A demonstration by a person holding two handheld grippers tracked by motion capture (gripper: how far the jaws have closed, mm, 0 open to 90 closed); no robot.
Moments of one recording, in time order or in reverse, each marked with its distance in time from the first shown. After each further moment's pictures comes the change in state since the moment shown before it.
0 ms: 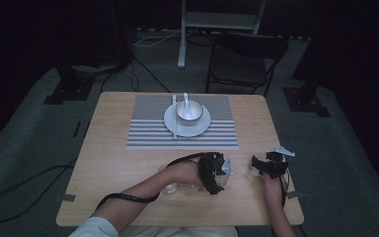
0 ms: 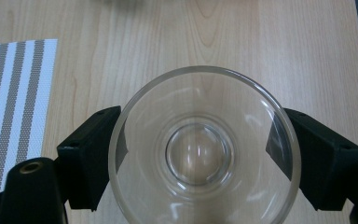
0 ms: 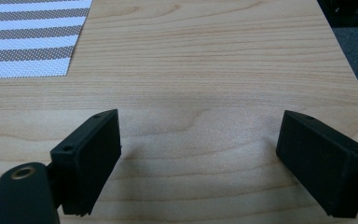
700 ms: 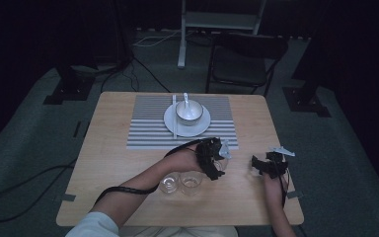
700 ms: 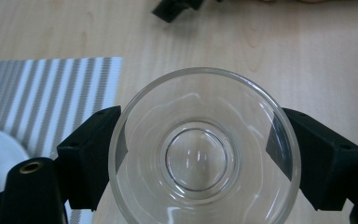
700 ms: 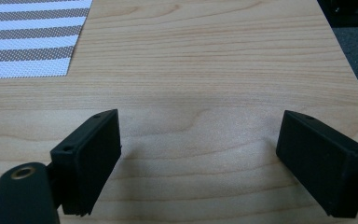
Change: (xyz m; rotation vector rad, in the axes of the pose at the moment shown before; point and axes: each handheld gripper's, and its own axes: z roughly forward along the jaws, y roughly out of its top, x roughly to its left) left arm 0.031 0.004 -0.027 -0.044 0.096 -0.047; right arm 0.000 0.000 0.000 0.001 -0.001 -0.001
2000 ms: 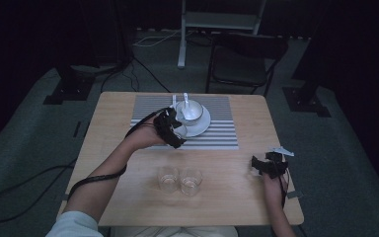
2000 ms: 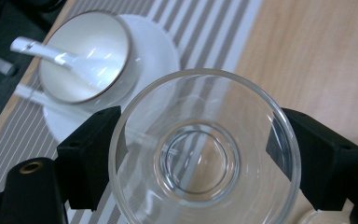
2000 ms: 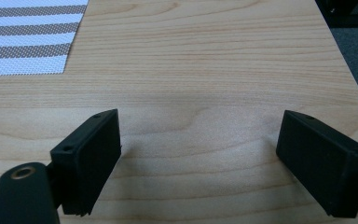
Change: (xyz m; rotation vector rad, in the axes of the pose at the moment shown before) left arm 0.088 -0.092 -0.068 0.080 0.192 -0.247; right arm 0.001 0.000 0.000 0.003 -0.016 -0.010
